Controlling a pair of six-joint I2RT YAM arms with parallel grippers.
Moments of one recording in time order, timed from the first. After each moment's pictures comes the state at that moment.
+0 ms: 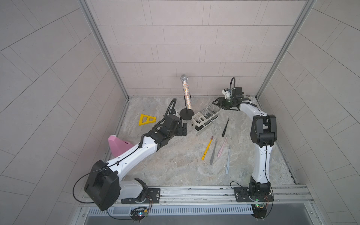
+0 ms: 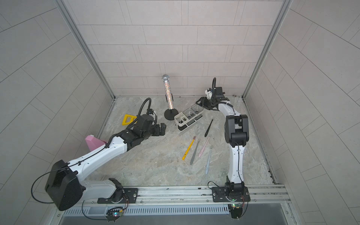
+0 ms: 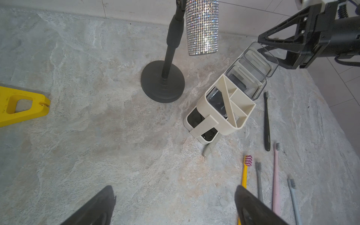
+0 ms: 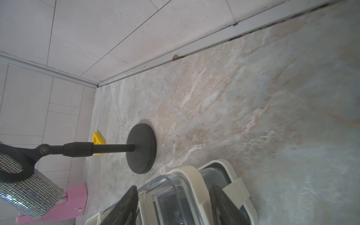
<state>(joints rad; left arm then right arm) -0.62 1.31 0.95 -0.34 -0.18 -0.46 0.02 2.21 1.83 -0.43 -0.67 0.38</state>
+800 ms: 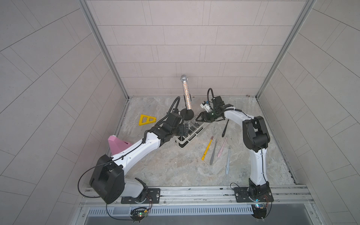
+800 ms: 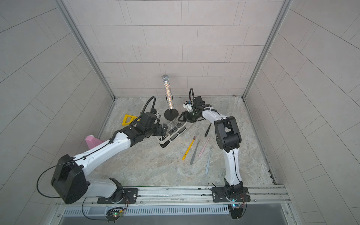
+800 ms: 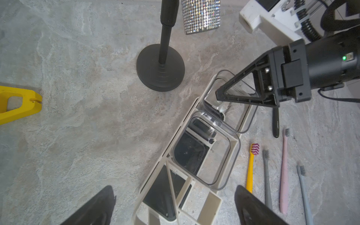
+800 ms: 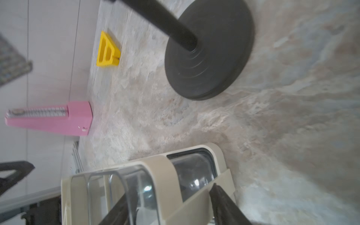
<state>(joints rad) -0.60 1.38 1.03 -0.44 -0.13 -0.42 0.28 2.12 1.65 -0.57 -0.69 0.20</state>
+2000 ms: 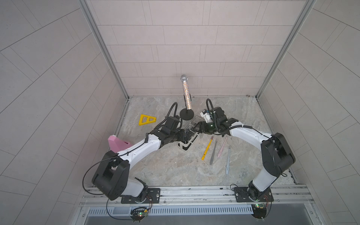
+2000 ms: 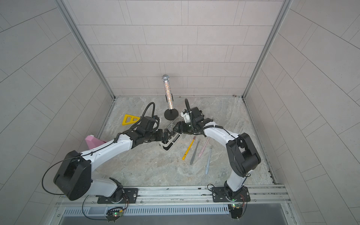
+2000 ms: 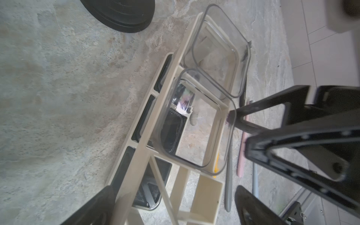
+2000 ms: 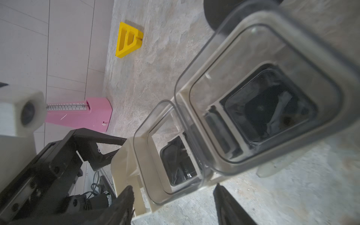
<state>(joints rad) -0.56 1.39 0.87 -0.31 0.22 -0.57 0.49 1.69 1.16 -0.30 -0.54 0.56</state>
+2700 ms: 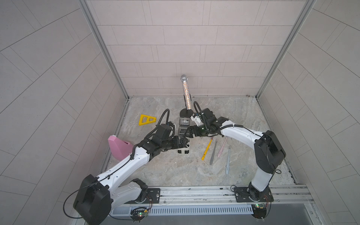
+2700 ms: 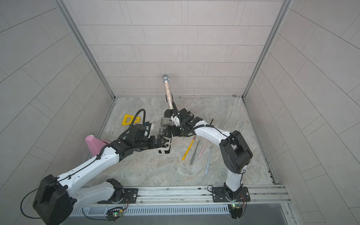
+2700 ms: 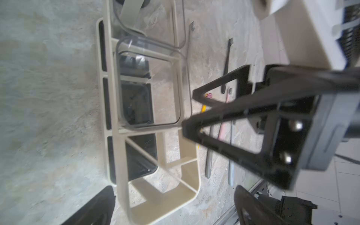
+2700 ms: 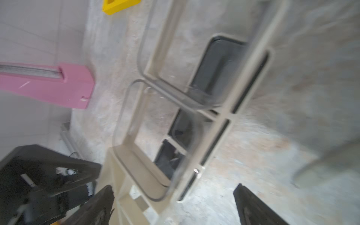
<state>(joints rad) -0.57 1.11 0.75 -0.44 0.25 -0.66 0.58 1.74 1.30 -0.54 -0.34 0.44</state>
